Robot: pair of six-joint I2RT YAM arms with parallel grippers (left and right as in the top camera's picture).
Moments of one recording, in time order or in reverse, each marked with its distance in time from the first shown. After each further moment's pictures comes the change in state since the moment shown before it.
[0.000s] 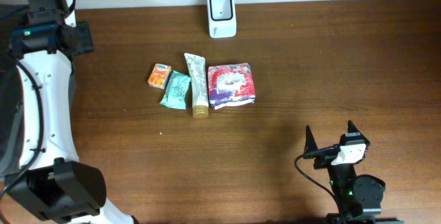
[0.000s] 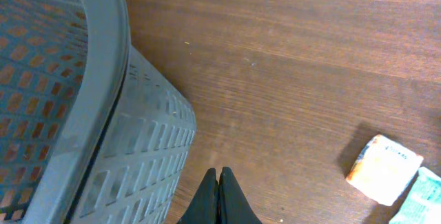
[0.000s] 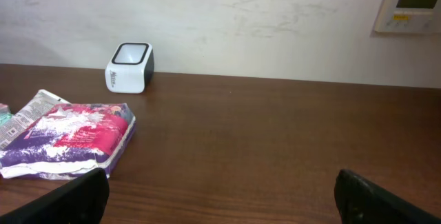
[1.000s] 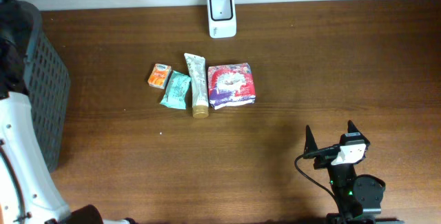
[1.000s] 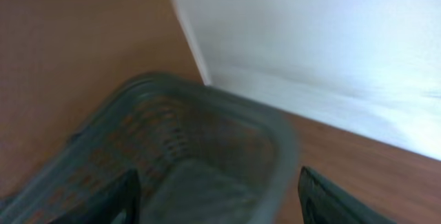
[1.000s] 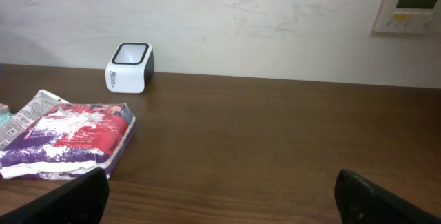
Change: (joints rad) left arm 0.170 -0.241 -0.003 0.278 -0.021 0.033; right arm 0.000 0.000 0.000 0.000 0.000 0.000
